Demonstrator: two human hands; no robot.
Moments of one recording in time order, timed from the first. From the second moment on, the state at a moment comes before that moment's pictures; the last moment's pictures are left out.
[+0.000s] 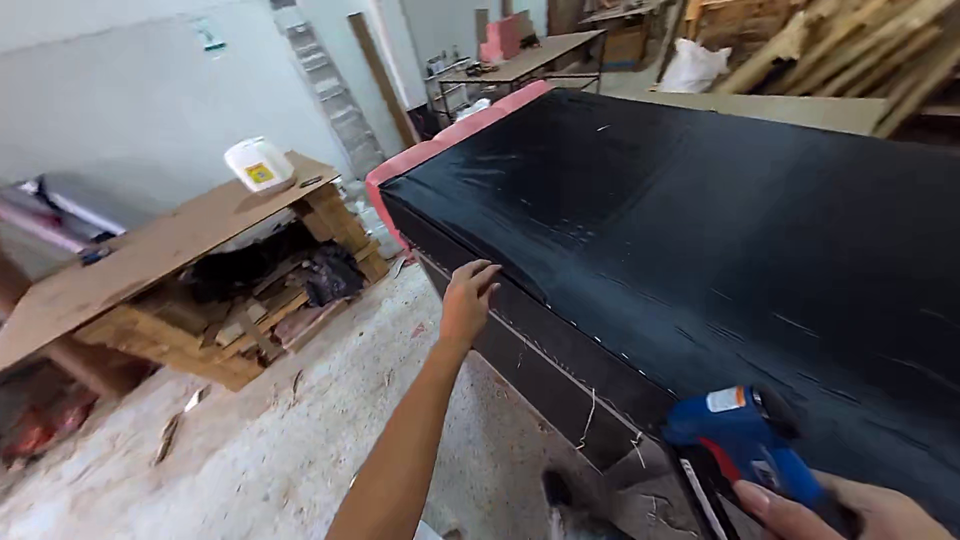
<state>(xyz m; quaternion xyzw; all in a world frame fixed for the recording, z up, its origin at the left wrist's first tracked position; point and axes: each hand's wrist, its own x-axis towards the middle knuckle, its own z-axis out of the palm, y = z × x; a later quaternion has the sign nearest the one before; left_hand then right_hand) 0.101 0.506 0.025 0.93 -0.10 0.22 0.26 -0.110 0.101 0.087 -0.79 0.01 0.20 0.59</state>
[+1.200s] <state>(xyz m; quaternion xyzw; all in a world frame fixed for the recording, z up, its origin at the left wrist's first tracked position) 0.325 0.577 0.007 0.69 -0.70 0.01 0.17 0.090 0.480 0.082 -0.68 0.54 -0.13 0.48</state>
